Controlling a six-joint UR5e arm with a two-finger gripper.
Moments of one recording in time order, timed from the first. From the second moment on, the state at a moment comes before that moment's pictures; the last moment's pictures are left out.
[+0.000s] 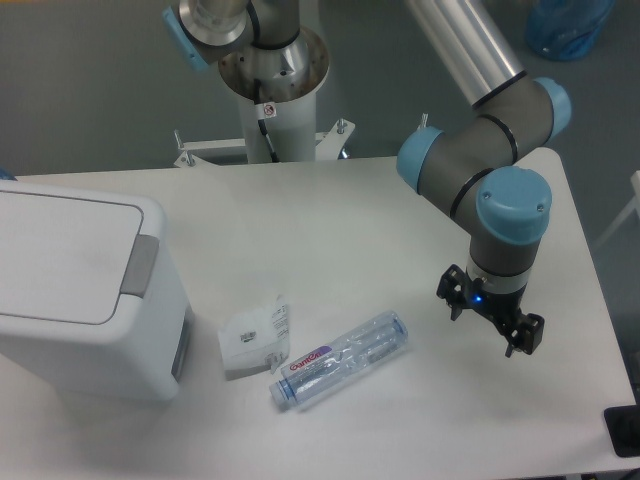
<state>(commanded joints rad) 2.64 -2.12 -1.44 -0.95 1.57 1.39</state>
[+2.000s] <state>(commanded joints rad) 2.44 -1.79 -1.55 -0.93 0.95 0.53</state>
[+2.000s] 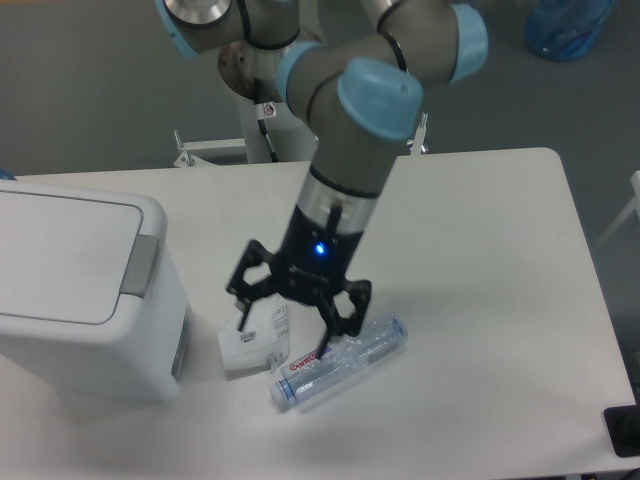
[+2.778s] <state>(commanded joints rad) 2.33 -1.73 -1.61 -0.93 0.96 0.49</state>
